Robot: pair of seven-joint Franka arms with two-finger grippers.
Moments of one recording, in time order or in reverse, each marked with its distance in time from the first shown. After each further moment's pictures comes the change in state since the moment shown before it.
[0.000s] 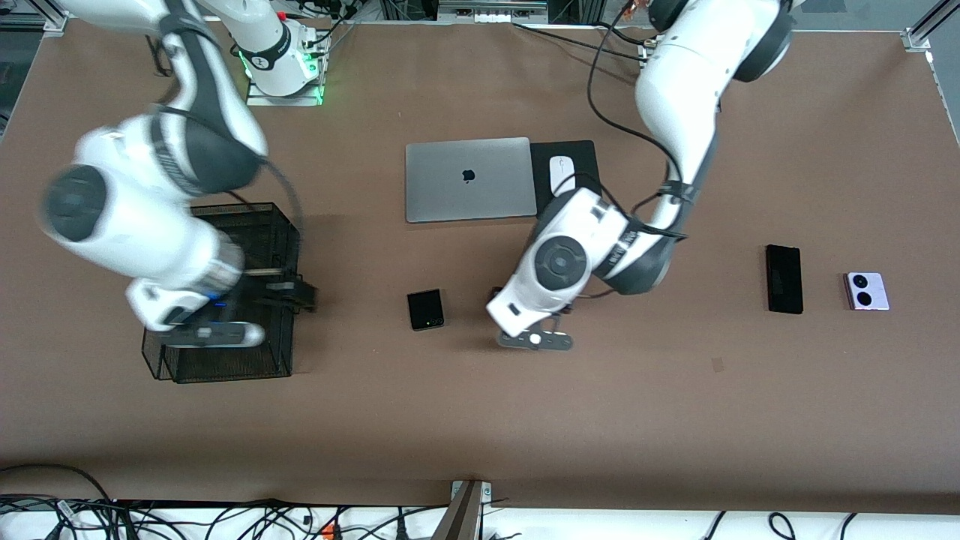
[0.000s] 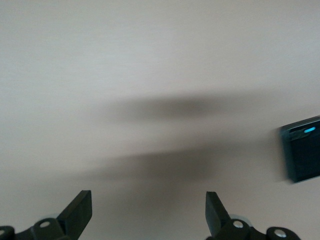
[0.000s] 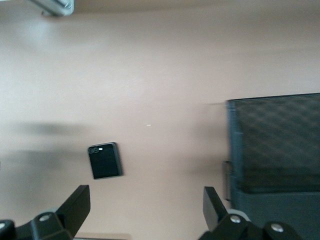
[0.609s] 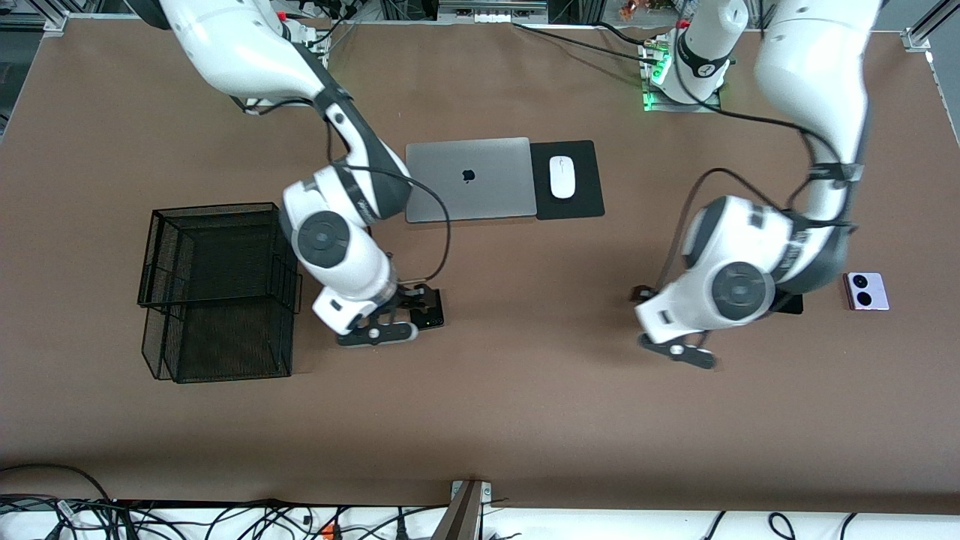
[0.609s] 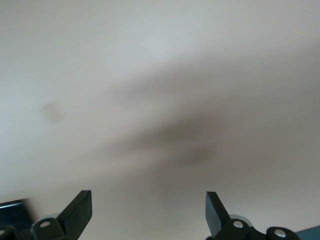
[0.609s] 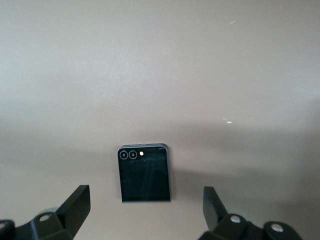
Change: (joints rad) left arm 0.342 -0.306 0.010 -0.423 0.143 -0.012 0.522; right arm 0.205 0.246 -0.003 -0.007 -0.084 0.240 0.095
